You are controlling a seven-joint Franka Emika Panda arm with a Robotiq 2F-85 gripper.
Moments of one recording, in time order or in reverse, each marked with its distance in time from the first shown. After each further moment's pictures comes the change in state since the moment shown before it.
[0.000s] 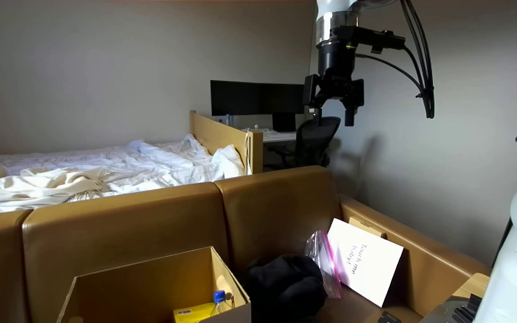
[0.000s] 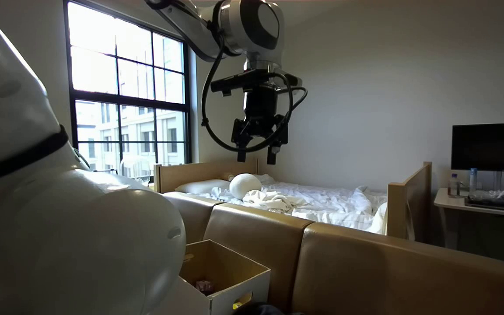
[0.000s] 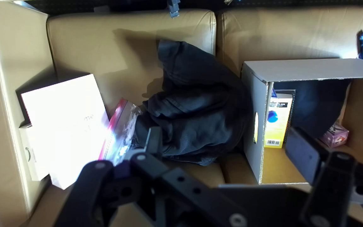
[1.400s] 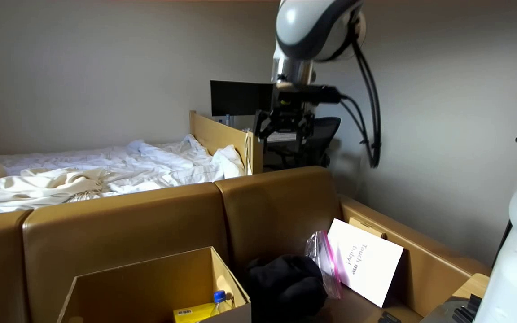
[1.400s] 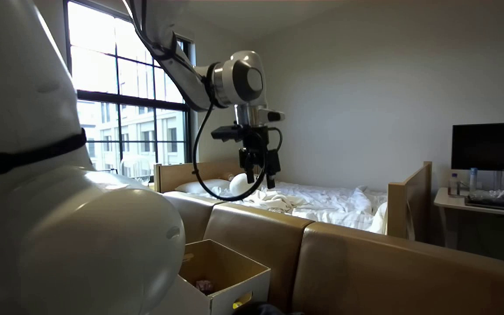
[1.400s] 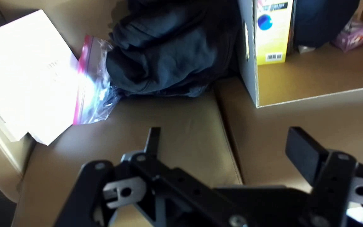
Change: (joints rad) arm -0.011 0.198 0.172 -0.090 -0.044 0.567 0.351
